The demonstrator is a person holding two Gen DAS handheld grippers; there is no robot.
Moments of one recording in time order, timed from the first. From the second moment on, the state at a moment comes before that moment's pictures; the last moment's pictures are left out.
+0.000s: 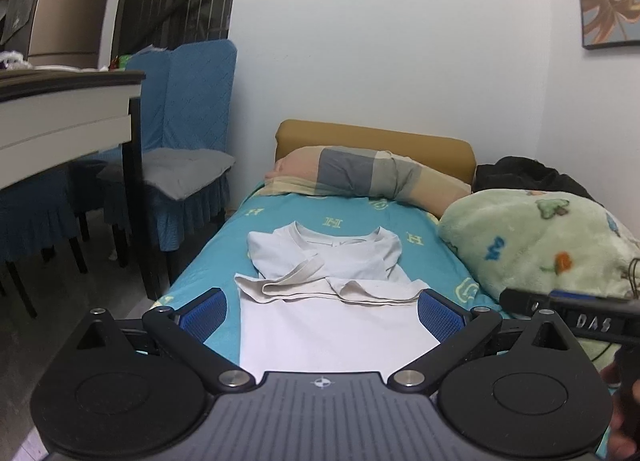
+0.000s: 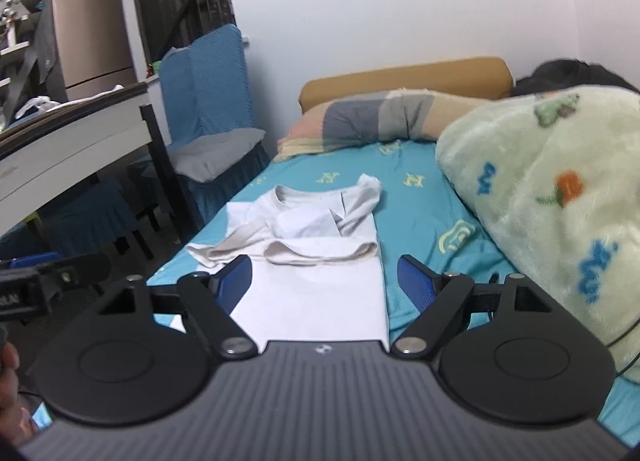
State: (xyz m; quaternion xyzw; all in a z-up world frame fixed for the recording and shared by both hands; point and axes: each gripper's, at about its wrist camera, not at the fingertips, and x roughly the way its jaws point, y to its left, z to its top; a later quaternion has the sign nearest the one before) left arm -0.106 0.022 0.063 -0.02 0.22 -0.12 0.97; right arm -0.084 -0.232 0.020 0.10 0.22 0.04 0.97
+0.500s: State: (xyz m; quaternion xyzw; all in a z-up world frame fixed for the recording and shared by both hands) left arm -0.093 0.026 0.051 -0.03 0.26 -0.12 0.96; right arm -0.088 -0.218 0.016 0.07 0.22 0.03 0.97
